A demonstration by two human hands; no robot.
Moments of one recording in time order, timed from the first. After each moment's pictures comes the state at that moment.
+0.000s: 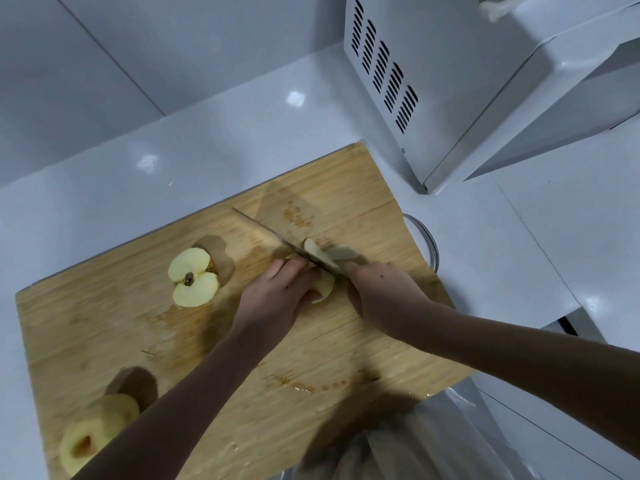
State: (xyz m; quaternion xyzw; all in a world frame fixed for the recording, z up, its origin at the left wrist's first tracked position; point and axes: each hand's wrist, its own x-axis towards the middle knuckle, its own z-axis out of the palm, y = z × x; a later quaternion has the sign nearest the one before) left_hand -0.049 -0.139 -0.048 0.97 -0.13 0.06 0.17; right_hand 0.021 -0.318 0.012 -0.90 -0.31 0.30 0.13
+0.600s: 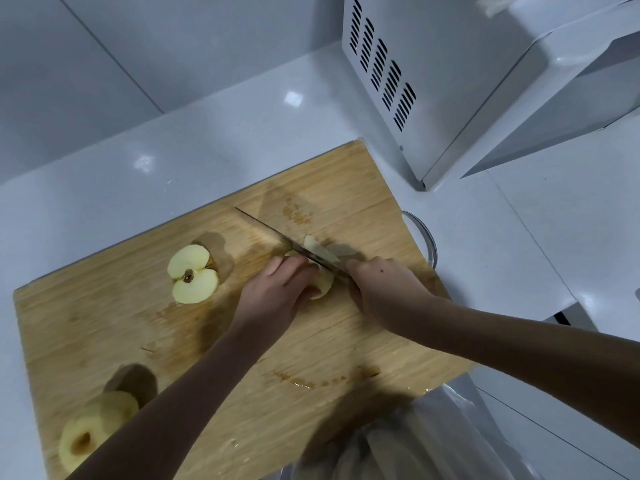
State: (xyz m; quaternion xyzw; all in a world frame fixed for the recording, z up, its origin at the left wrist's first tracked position) left_hand -0.050 -0.138 -0.050 0.97 -0.13 0.06 0.18; right_hand 0.018 -0.319 0.022 -0.90 -0.30 0.31 0.10
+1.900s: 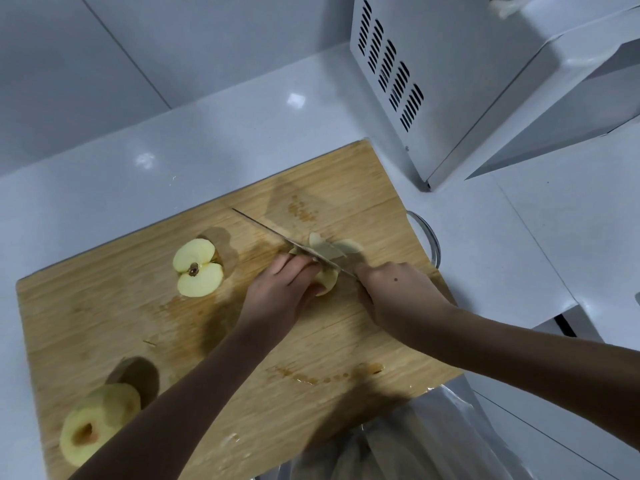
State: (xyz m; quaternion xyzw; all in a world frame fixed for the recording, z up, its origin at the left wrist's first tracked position) left_hand -0.055 -0.142 -0.050 0.97 -0.10 0.07 0.19; right_hand 0.007 -0.323 0.034 -0.90 -0.33 0.28 0.07
